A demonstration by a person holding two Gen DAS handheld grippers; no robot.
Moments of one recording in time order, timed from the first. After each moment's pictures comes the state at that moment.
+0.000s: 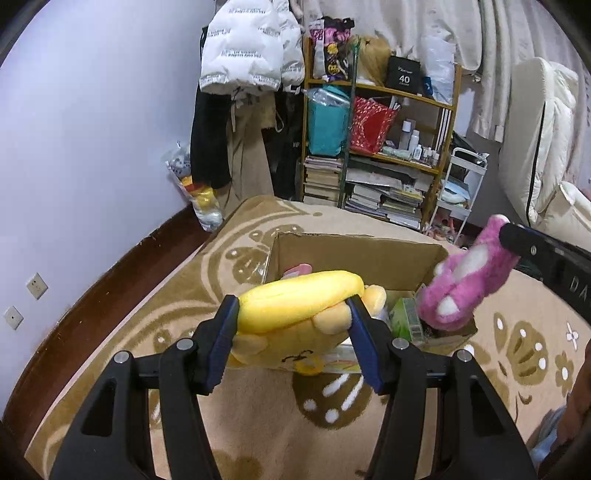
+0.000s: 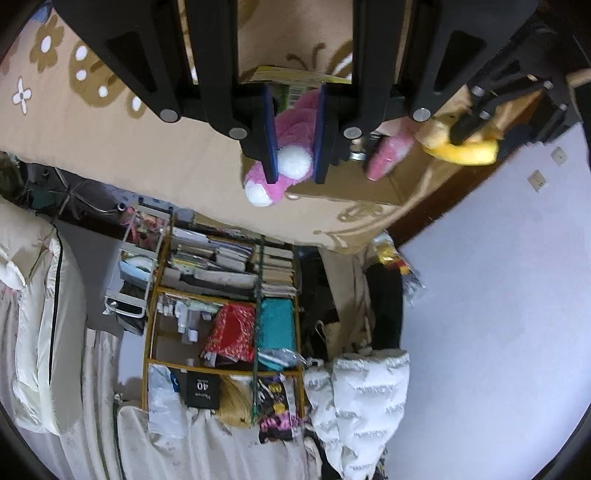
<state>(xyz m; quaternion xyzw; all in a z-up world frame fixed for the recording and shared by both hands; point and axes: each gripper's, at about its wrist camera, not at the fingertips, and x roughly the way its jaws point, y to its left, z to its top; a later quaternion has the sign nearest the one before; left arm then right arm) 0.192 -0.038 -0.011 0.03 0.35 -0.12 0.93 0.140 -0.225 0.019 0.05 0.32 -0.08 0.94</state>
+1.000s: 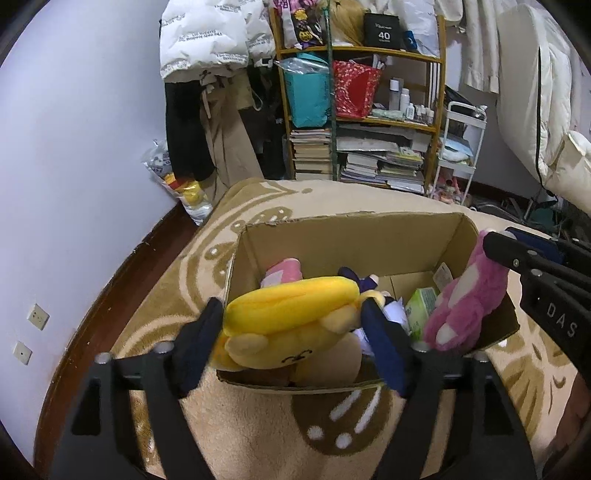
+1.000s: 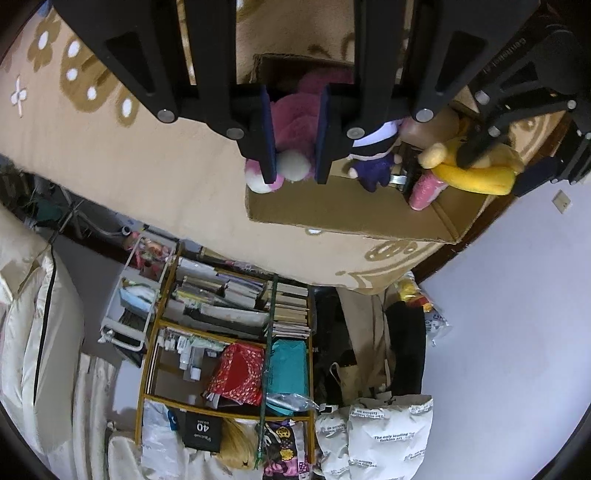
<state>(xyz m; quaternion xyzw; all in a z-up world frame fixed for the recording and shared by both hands) 0.238 -0.081 -0.051 0.10 0.38 -0.14 0.91 0.192 -0.247 -0.045 0.05 0.39 -0.09 0.92</state>
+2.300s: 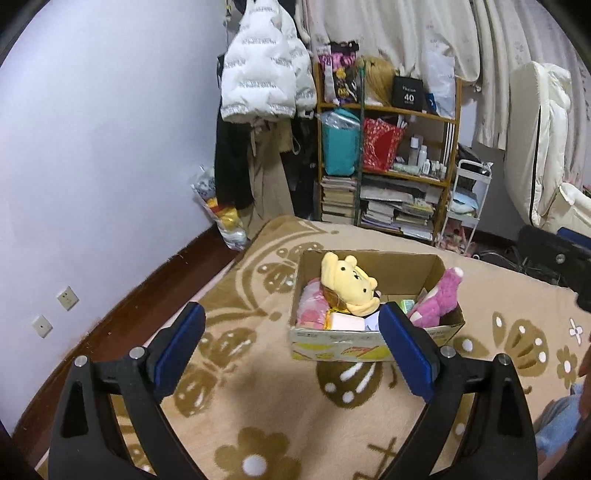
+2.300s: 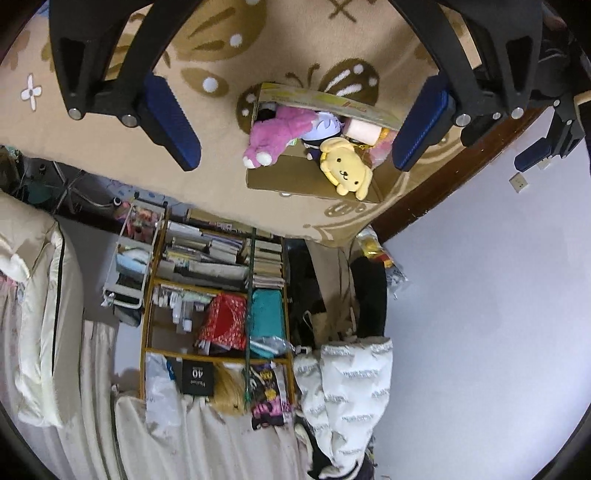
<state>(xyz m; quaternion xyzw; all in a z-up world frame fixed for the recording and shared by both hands) 0.121 -0.014 0.049 0.05 0.31 -0.08 0.95 0.082 -0.231 0.069 0.05 0.31 -0.04 0.95</state>
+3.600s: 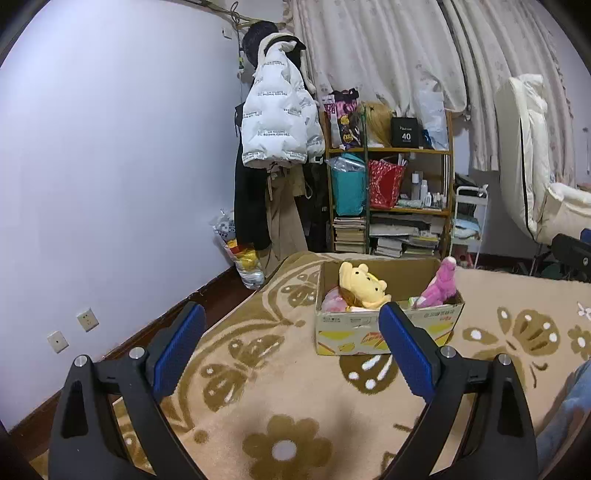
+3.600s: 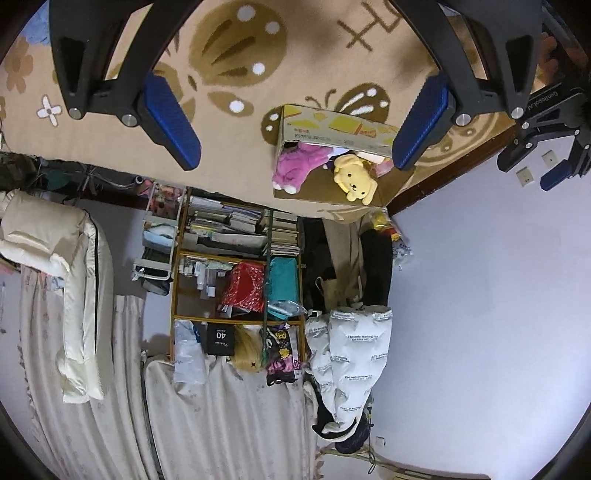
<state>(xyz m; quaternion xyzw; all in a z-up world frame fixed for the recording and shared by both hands) 0.028 0.021 0.033 0.07 0.20 -0.07 0.97 -0.033 -0.218 0.052 0.03 0.23 -0.08 0.97</state>
